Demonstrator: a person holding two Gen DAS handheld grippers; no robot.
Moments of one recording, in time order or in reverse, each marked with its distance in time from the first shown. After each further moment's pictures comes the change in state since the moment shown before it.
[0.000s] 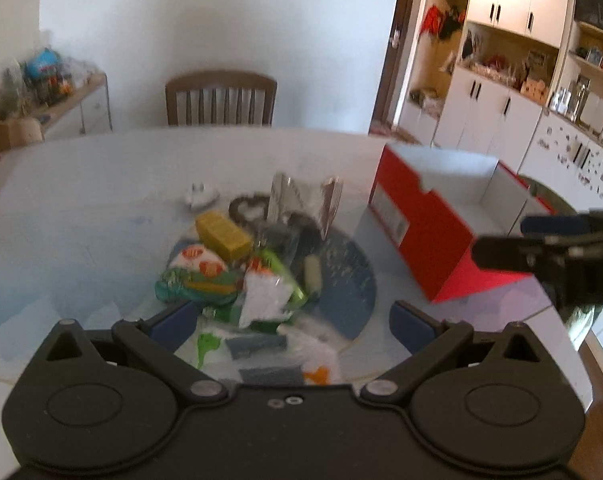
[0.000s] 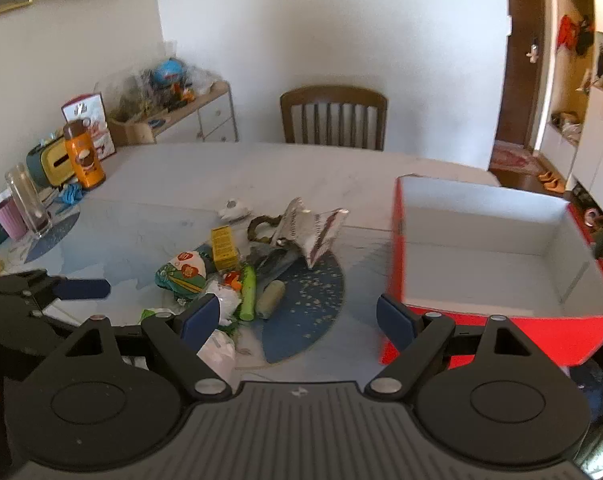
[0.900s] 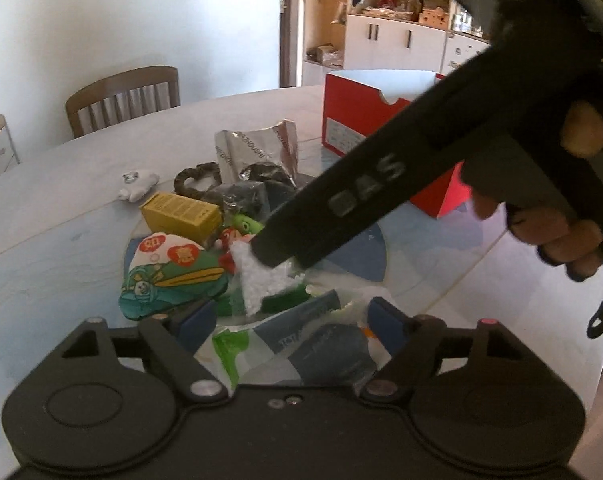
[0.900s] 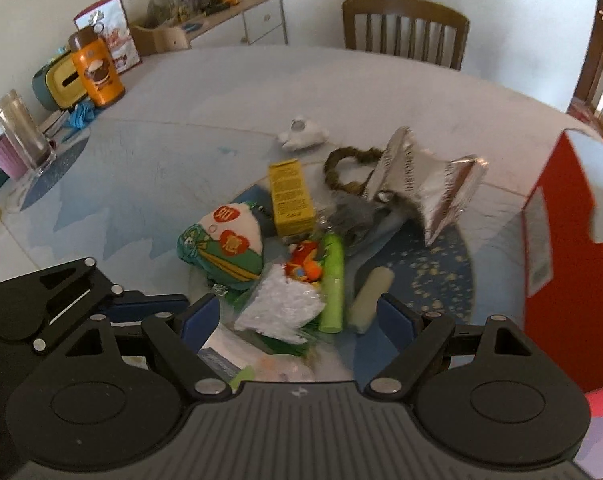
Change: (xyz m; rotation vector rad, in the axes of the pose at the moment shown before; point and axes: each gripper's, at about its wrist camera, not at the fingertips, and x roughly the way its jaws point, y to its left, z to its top) left arm 0.056 0.038 -0.025 0.334 0.043 -0.207; right arm 0.151 0.067 0.023 -0.071 0.288 0.128
